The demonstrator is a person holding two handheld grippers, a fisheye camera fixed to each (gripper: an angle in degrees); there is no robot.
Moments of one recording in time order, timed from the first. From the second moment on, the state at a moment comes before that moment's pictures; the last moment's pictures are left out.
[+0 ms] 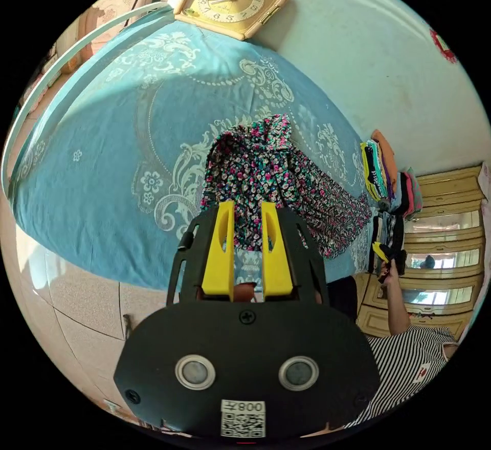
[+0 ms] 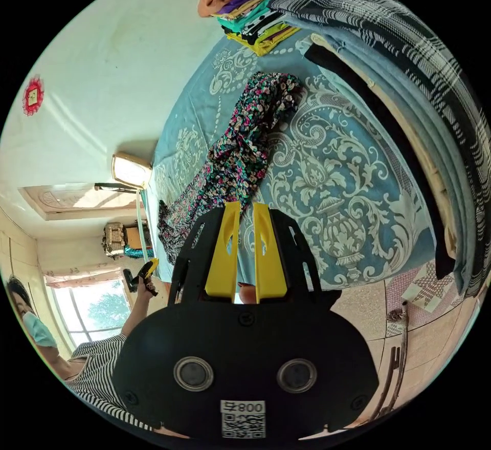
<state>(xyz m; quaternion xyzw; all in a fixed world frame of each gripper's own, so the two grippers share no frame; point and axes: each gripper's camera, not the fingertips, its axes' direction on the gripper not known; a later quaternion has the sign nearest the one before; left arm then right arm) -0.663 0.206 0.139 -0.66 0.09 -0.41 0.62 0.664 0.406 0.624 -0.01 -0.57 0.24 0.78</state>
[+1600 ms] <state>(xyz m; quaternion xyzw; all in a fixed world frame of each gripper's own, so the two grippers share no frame) -0.799 0.335 0.083 -0.50 0.11 -0.63 0.58 0.642 0.276 0.631 0.07 -0.60 0.27 0.75</state>
